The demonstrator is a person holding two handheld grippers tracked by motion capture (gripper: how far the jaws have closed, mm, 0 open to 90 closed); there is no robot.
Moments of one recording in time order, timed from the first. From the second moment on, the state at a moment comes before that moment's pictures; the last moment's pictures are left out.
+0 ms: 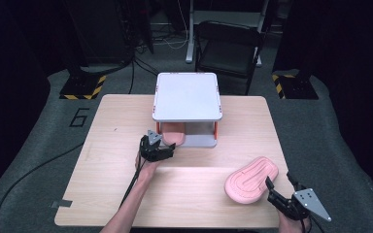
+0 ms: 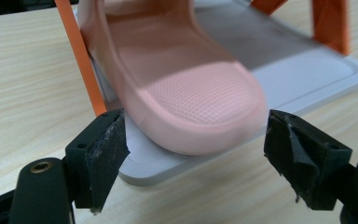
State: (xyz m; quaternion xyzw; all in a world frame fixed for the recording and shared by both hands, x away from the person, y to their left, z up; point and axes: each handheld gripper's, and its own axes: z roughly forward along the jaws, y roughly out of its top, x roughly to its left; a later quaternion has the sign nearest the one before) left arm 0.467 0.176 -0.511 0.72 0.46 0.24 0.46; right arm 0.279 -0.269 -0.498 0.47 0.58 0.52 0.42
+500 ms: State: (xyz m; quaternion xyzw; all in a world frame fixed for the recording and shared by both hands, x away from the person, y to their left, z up) left arm 0.386 0.270 -0.488 0.67 0.43 0.23 0.55; right arm 0.281 -0.264 -0.499 0.46 0.58 0.53 0.41
